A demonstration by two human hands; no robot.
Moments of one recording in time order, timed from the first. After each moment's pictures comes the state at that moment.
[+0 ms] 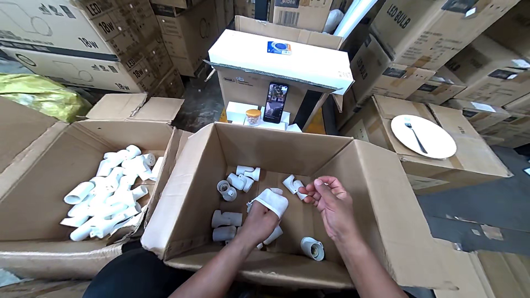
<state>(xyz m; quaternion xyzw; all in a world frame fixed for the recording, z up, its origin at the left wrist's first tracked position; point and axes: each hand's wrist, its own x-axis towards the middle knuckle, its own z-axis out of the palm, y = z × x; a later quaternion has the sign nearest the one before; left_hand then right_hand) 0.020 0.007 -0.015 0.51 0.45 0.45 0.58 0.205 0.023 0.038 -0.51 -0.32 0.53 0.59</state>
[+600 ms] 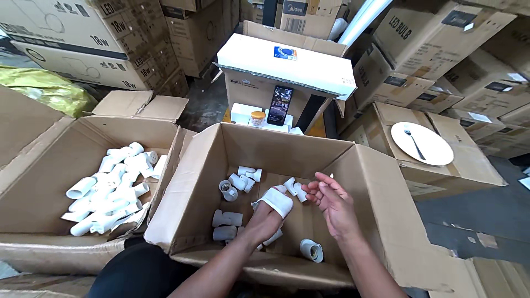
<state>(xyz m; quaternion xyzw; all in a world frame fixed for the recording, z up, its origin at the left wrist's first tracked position) 0.016 0.004 -0.009 0.53 0.44 0.42 0.59 0.210 0.025 0.034 -0.51 -0.34 0.55 0.57</state>
